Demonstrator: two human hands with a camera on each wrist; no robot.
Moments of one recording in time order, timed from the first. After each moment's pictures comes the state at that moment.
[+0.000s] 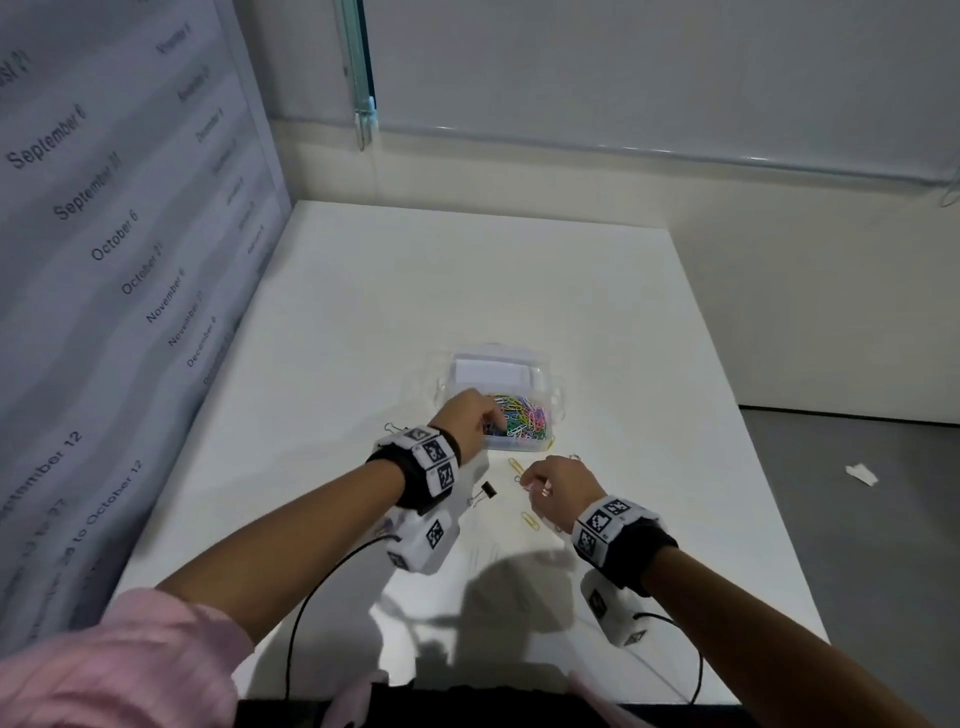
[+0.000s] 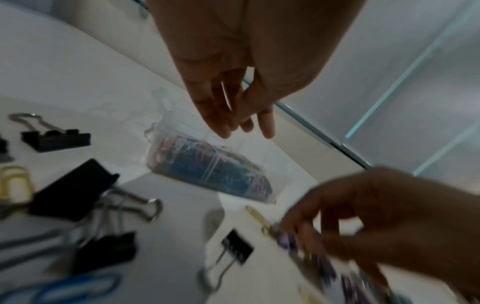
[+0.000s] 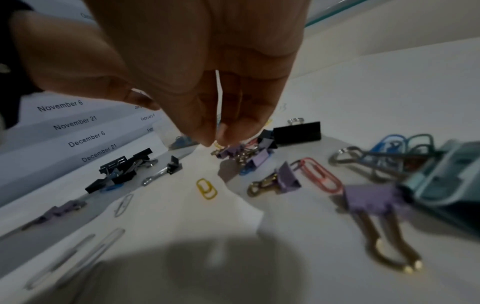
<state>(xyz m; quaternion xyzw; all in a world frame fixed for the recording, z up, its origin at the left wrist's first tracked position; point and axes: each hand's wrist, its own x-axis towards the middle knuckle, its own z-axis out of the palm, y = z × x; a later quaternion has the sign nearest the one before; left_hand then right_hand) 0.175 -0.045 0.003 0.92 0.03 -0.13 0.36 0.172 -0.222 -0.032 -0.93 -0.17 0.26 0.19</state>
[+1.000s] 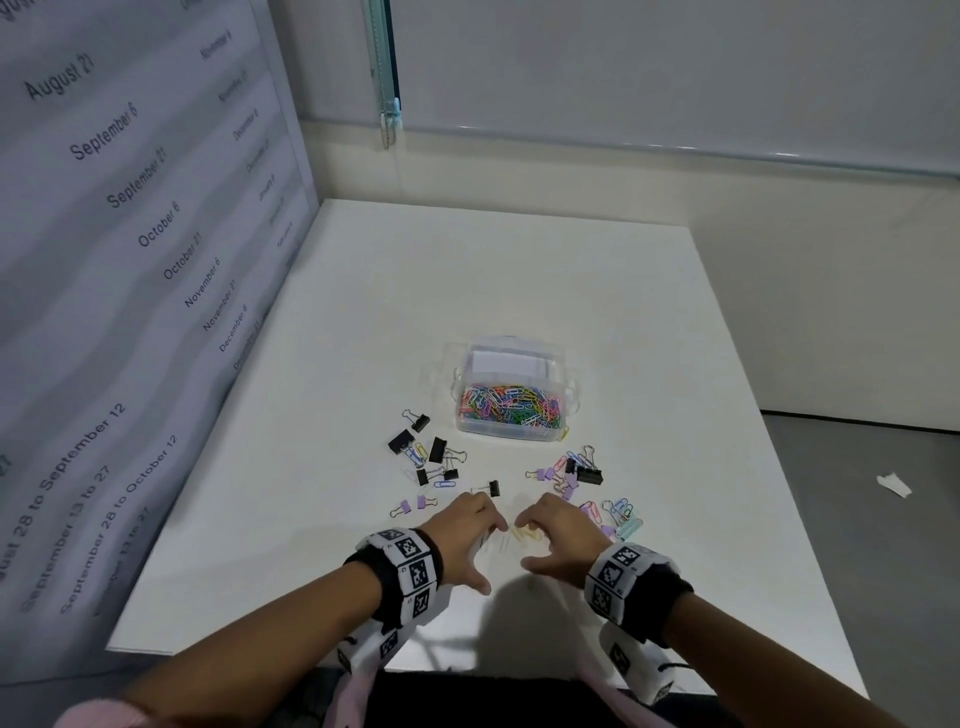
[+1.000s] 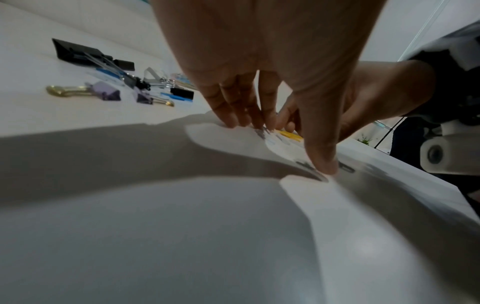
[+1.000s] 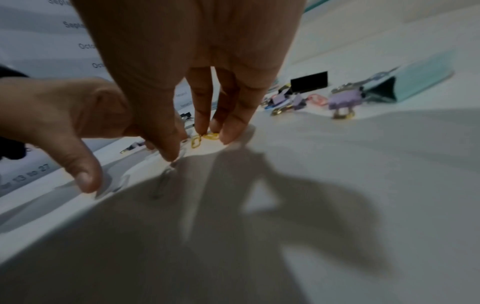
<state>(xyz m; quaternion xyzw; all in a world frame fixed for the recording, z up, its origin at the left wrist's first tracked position) 0.062 -0.056 -0.062 0.92 -0.10 -0.26 0.26 0.120 -0.236 -0.052 -0.88 -0.30 0.33 0.17</state>
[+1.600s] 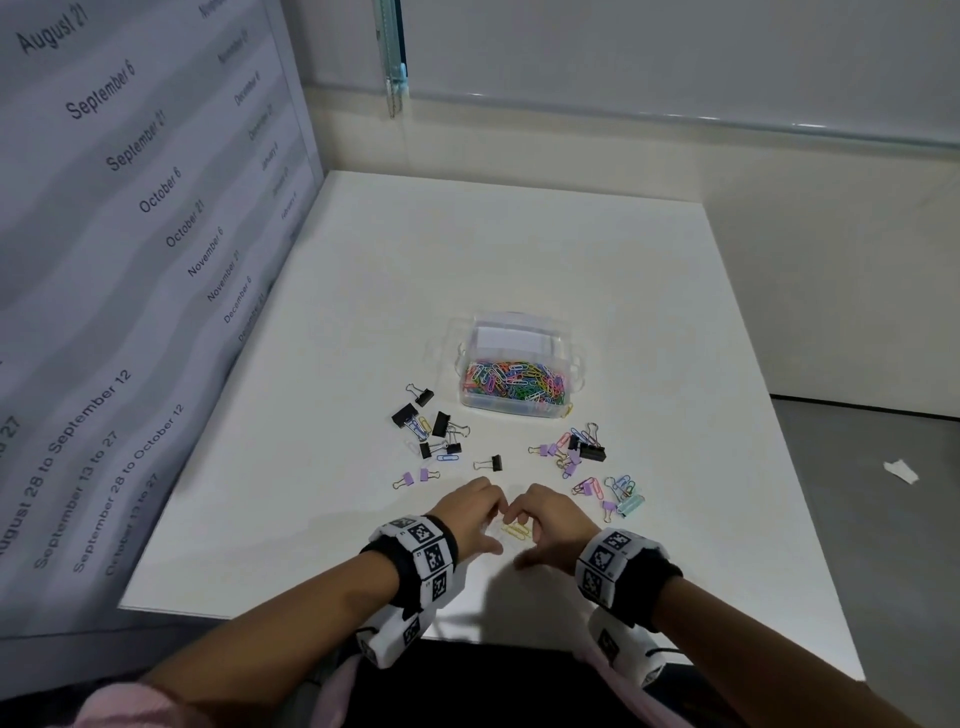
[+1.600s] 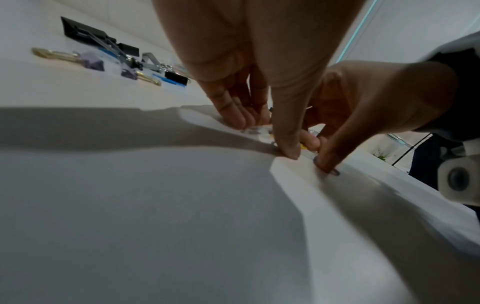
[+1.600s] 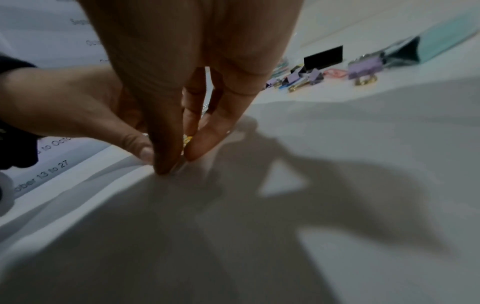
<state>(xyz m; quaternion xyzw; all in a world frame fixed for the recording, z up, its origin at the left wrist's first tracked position) 0.056 -0.072 -0.063 0.93 -0.03 -0.25 0.28 0.106 -0.229 -0.055 -0.86 -0.32 0.34 0.20</state>
